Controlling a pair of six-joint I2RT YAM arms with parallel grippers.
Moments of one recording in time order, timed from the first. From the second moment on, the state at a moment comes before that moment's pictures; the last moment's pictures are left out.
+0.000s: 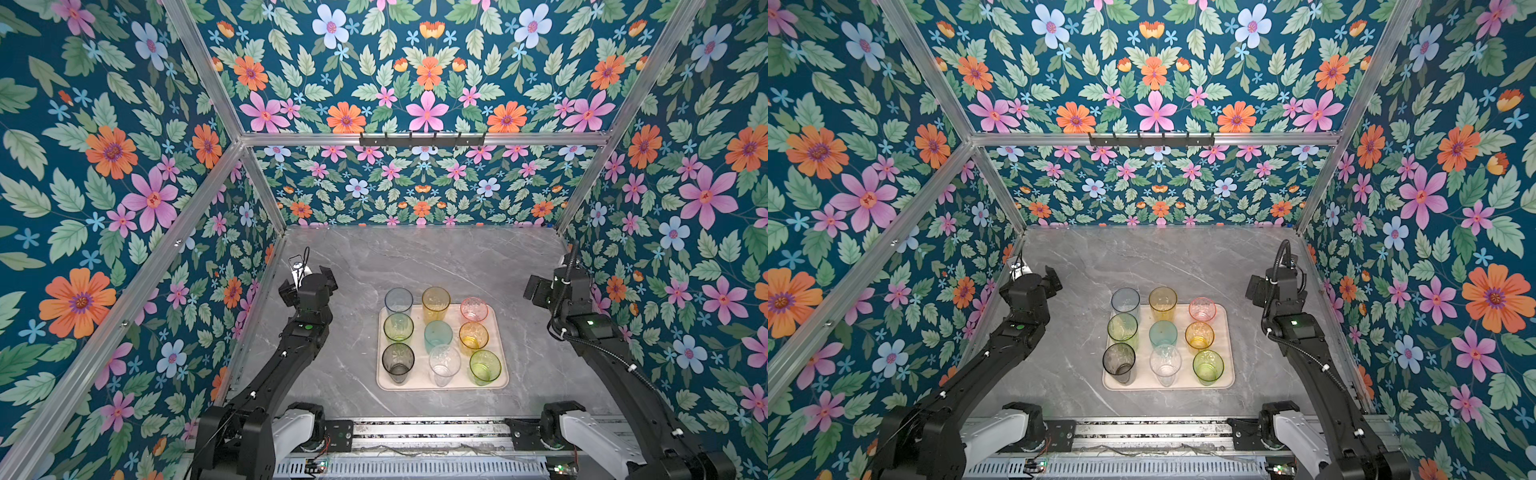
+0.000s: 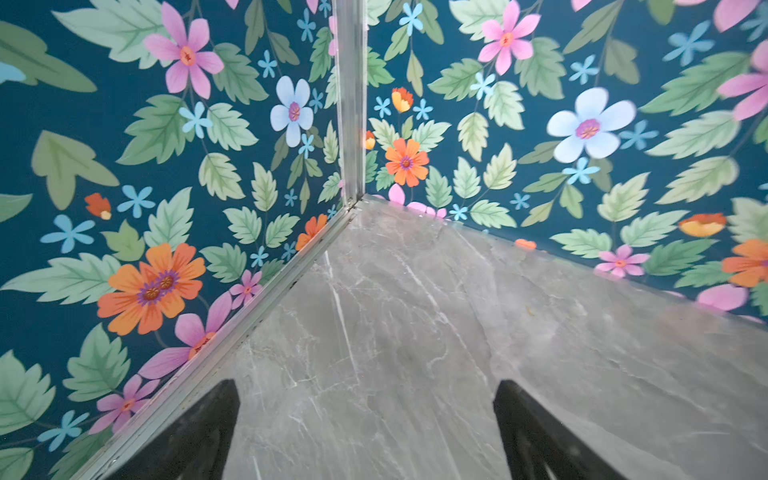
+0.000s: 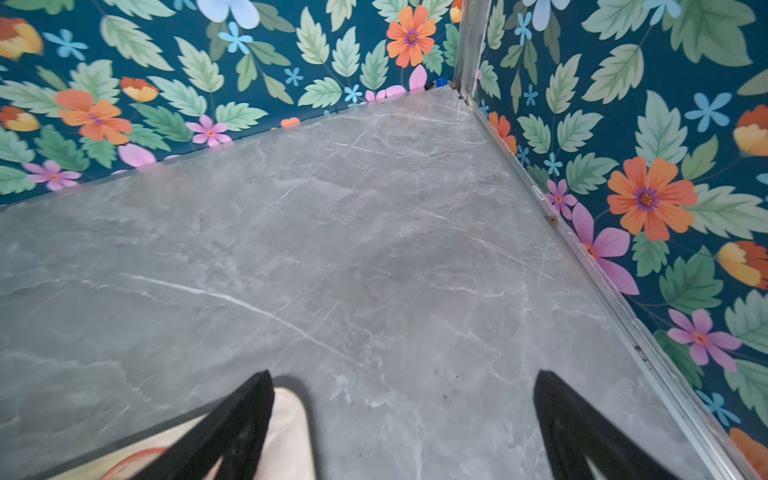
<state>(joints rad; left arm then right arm) -0.19 1.12 0.56 0.25 -0.63 -0.20 0.08 0.99 0.80 -0.41 0.32 0.29</state>
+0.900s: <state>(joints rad) -0.02 1.46 0.26 0.96 -0.40 -0.10 -0.01 1.19 0.38 0.38 0.26 0.13</state>
